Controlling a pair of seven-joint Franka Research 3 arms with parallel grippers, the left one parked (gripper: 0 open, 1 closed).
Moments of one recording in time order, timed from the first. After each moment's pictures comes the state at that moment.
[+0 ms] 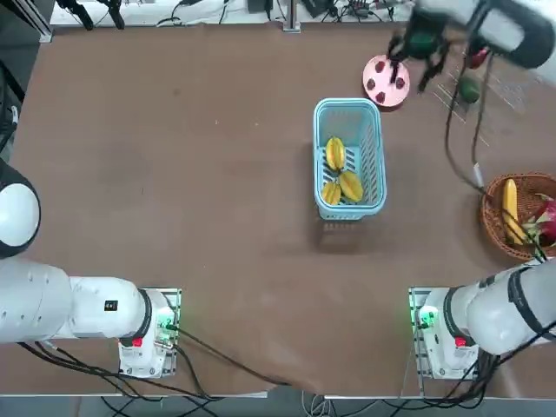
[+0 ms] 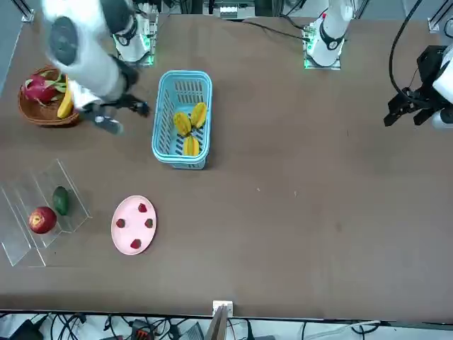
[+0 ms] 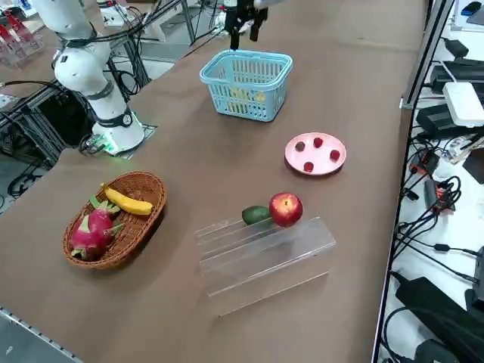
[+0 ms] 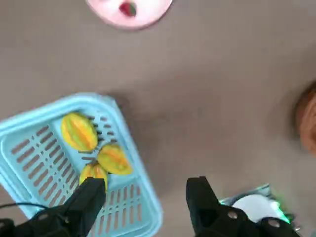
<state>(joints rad) 0.35 0.03 -0.05 -1.73 0.05 1.57 0.65</state>
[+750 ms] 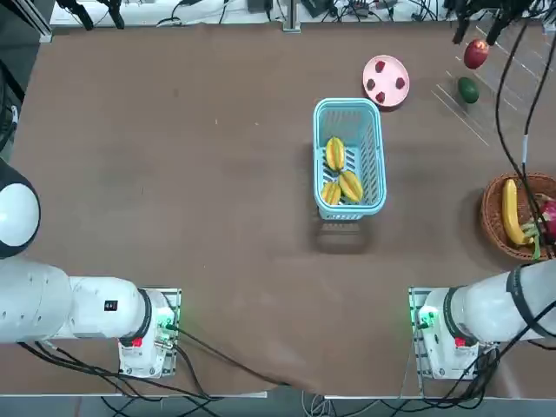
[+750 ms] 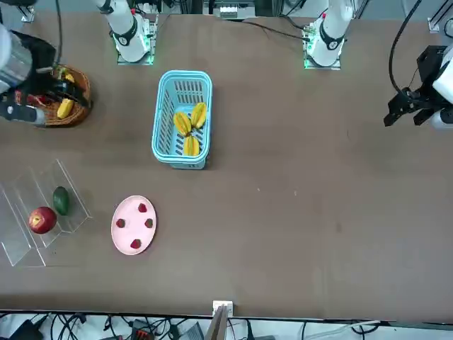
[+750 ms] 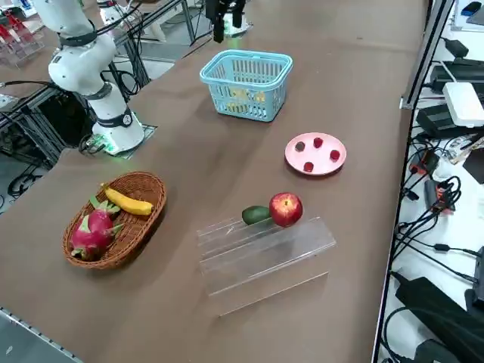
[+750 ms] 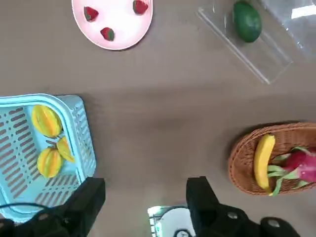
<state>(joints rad) 0.13 0.03 -0.06 -1.53 0.00 1.38 0.16</state>
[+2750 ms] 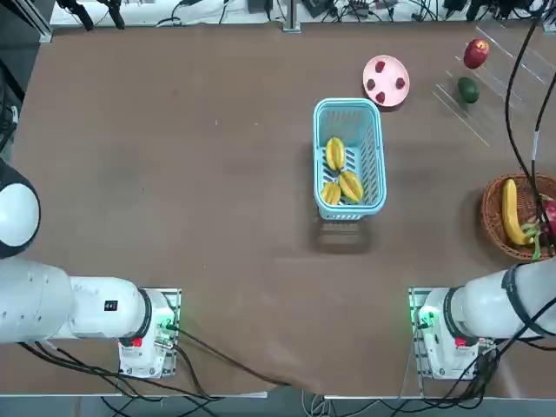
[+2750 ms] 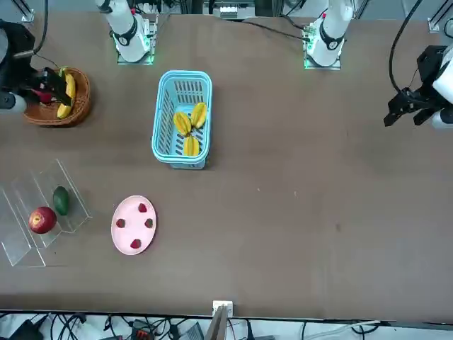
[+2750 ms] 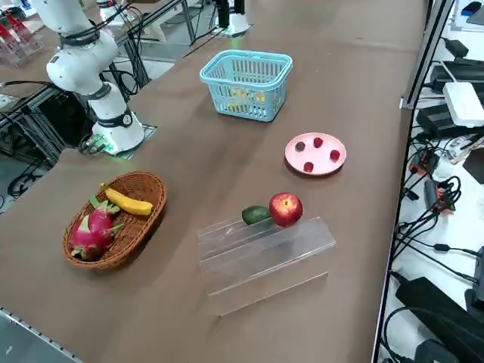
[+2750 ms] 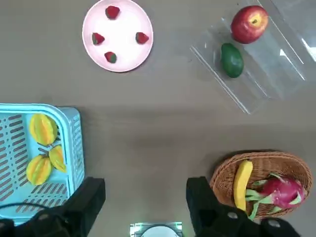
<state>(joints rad) 0.03 0.05 0.05 -1.44 -0.05 1.39 0.09</state>
